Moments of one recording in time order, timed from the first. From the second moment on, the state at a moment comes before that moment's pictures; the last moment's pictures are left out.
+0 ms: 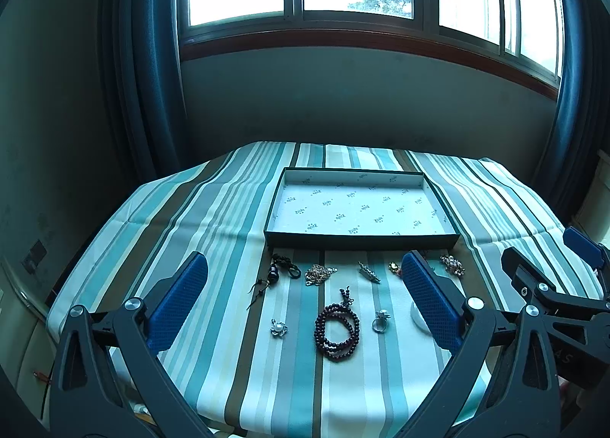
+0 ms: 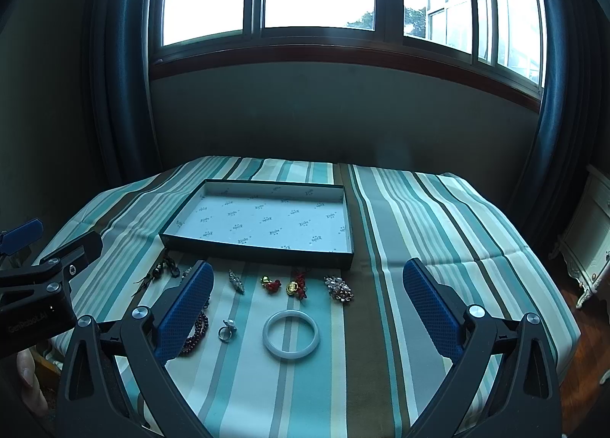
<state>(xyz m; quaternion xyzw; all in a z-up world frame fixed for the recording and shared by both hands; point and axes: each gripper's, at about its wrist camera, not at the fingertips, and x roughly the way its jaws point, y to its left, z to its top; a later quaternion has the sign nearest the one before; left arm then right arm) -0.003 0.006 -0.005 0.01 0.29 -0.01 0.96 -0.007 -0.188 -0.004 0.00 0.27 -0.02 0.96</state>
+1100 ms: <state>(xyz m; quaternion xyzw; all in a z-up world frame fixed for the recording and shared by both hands) -0.005 0.008 -0.010 0.01 0.29 -0.01 0.96 -0.007 -0.189 -0.004 0.00 0.27 -0.02 0.96</state>
